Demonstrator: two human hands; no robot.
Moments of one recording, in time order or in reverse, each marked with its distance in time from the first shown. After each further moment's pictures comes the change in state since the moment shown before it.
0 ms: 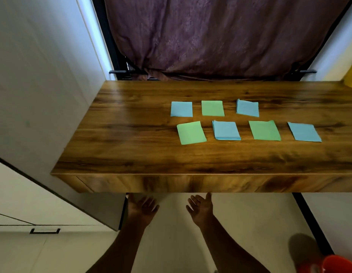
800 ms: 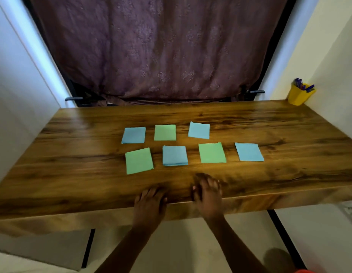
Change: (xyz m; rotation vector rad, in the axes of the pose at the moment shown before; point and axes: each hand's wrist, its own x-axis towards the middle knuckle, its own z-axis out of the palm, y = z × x) left_hand -0.028 -0.113 0.178 2.019 -0.052 1.568; right_hand -0.056 -0.215 -0.037 -1.662 0.335 -1.332
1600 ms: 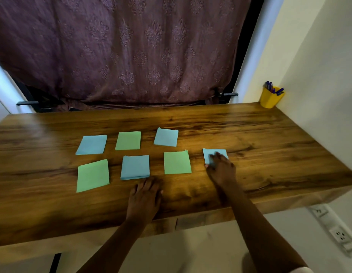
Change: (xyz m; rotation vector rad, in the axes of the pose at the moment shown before) left_hand 0.085 0.091 0.039 0.045 -0.133 0.023; right_hand 0.140 0.158 -0.072 -0.134 -0.235 0.193
